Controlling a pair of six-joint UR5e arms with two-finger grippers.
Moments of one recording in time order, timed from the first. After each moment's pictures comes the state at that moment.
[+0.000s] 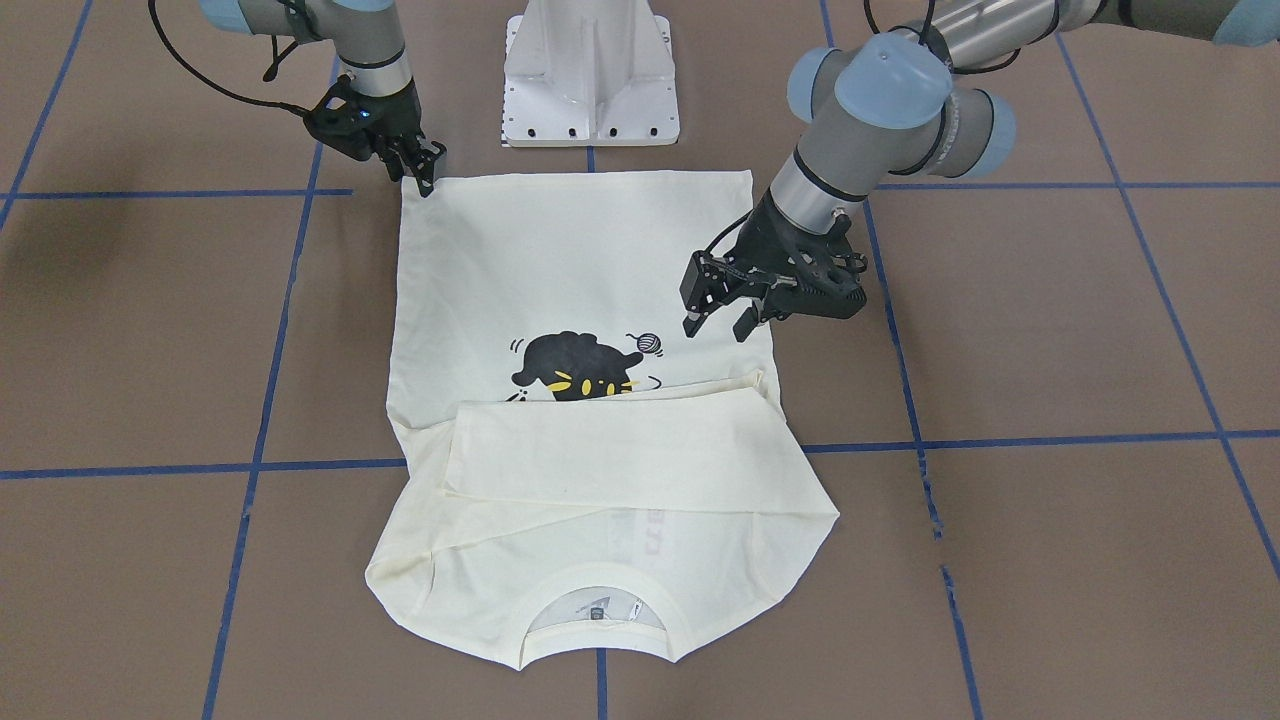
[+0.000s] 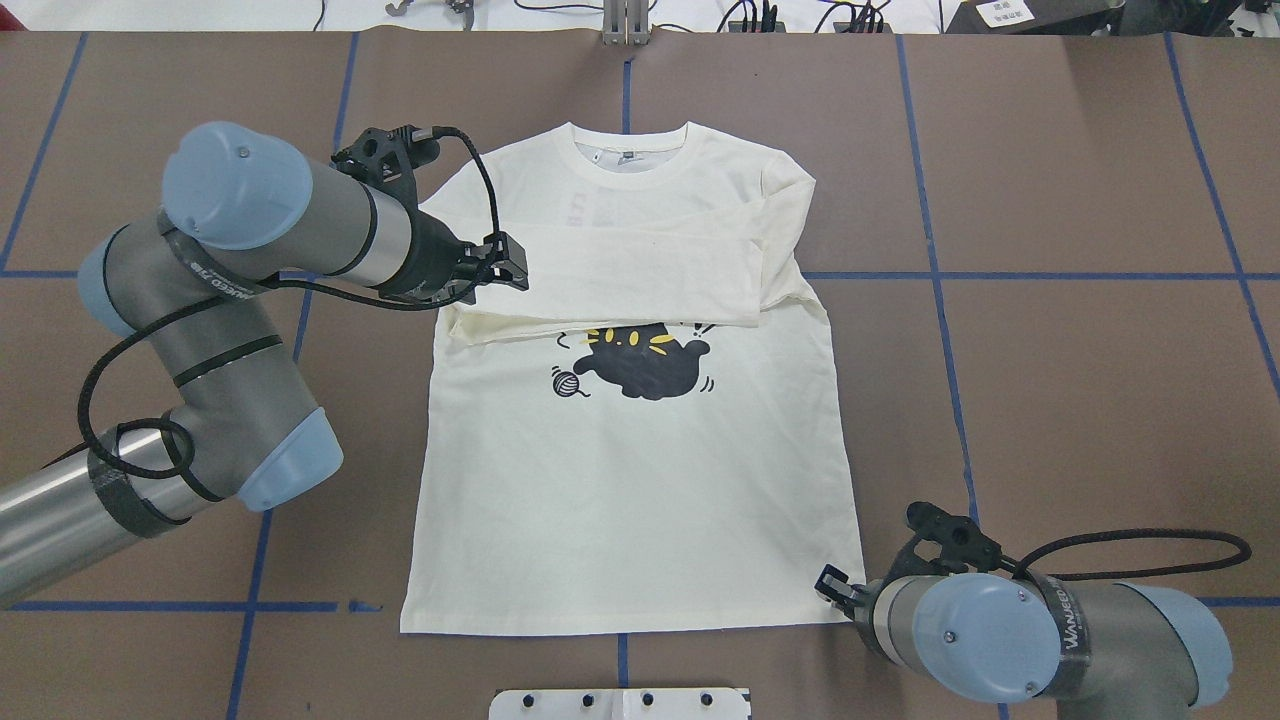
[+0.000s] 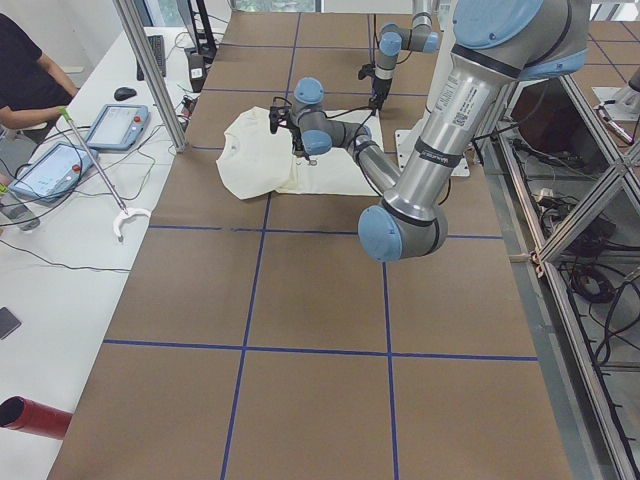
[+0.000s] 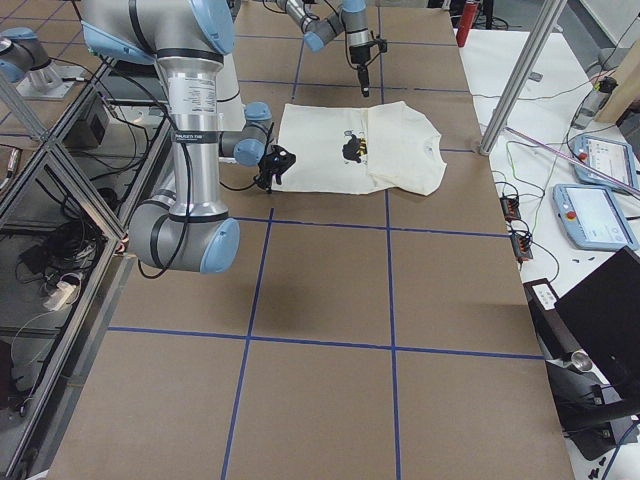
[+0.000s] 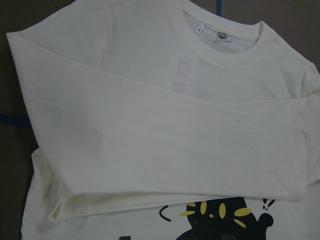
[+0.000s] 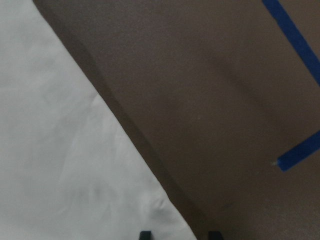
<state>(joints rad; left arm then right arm) -0.69 -2.10 -1.70 -2.07 -1.96 -1.37 0.12 -1.49 2.08 -1.43 1.58 2.07</state>
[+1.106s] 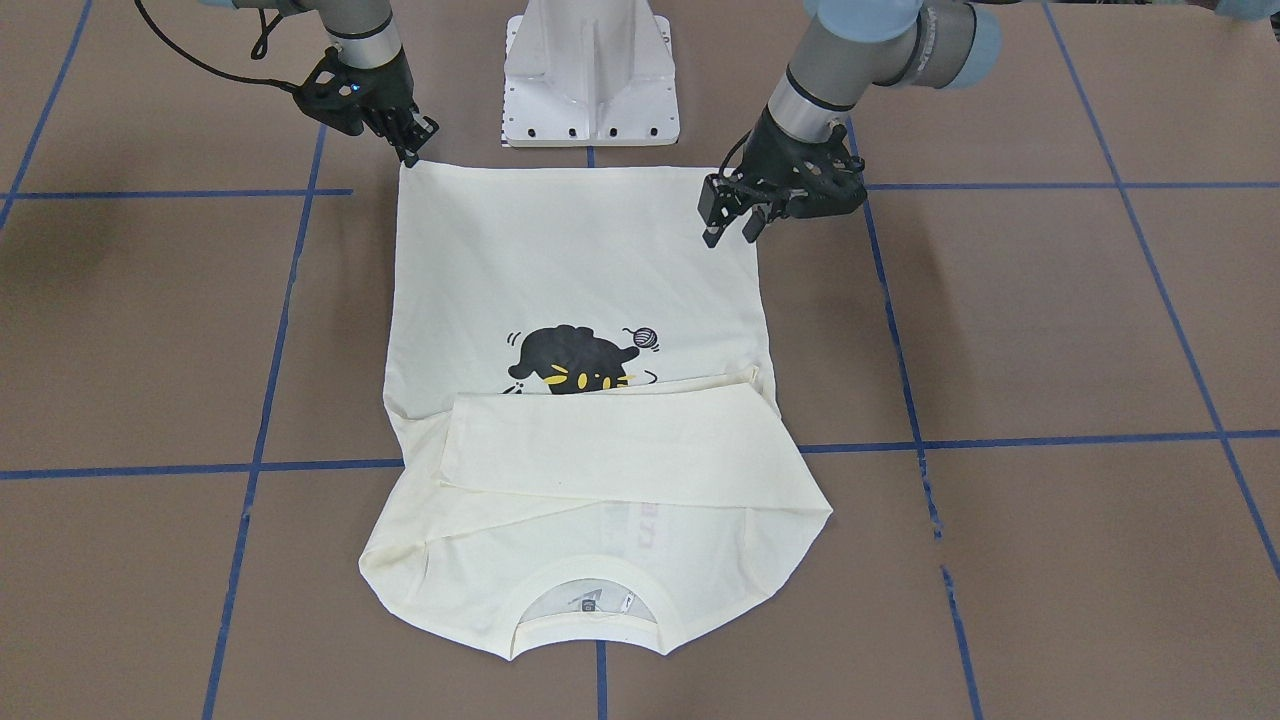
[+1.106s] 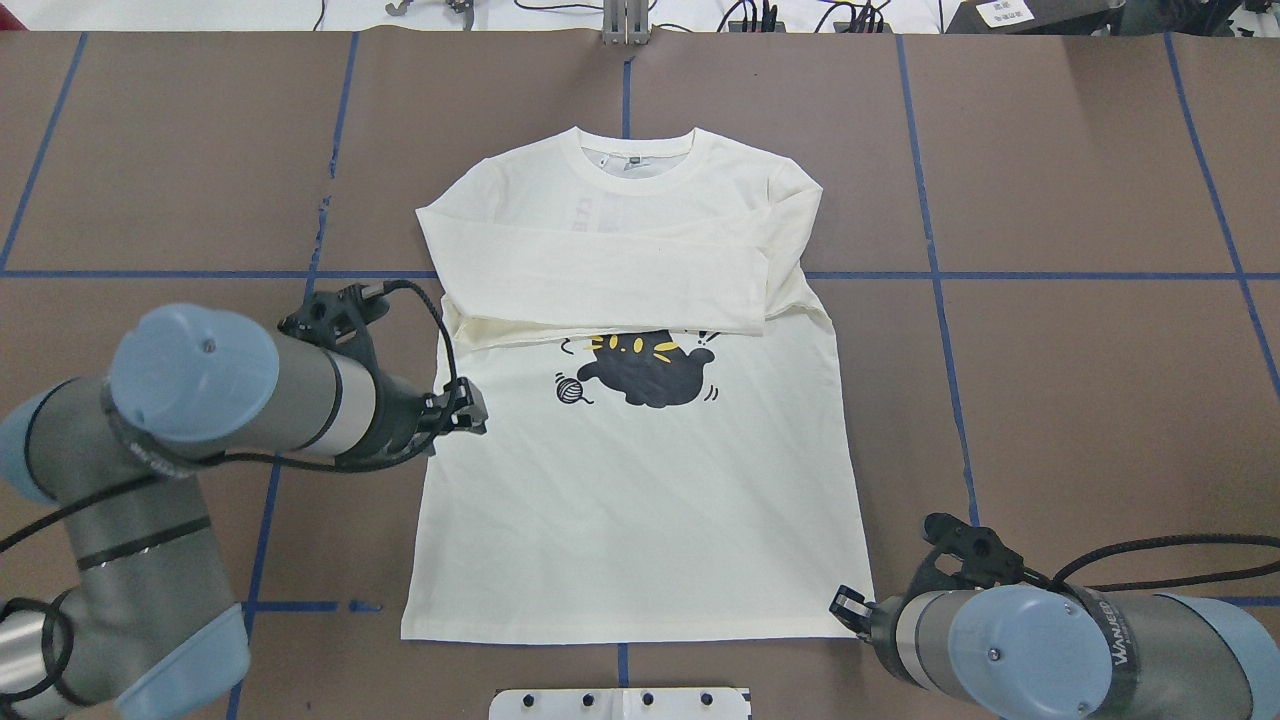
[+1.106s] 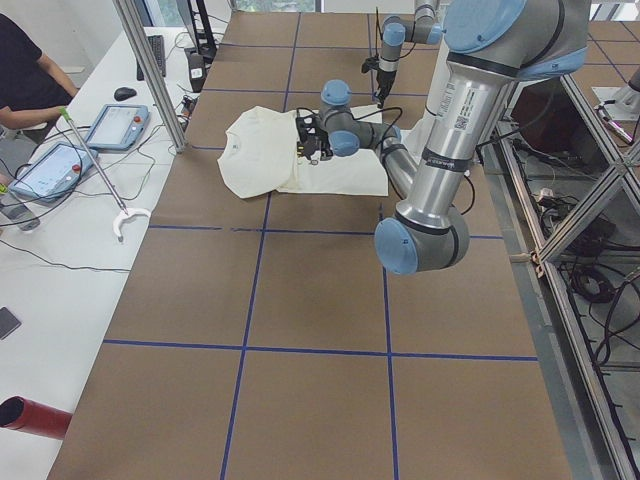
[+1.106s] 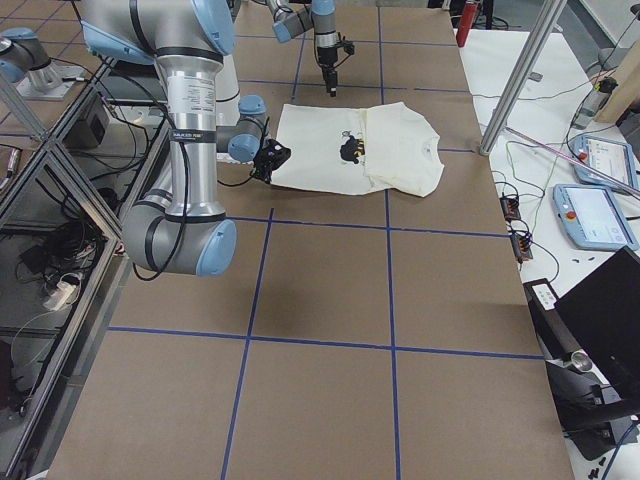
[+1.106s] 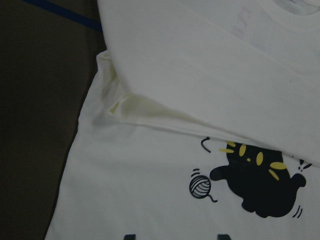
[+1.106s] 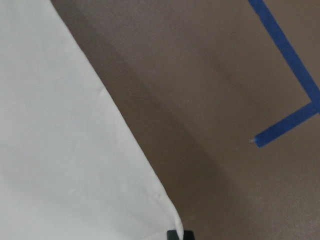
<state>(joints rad) -0.44 -1.85 -2.02 -1.89 -1.82 -1.70 0.10 -1.54 2.17 -1.43 1.61 2.06</state>
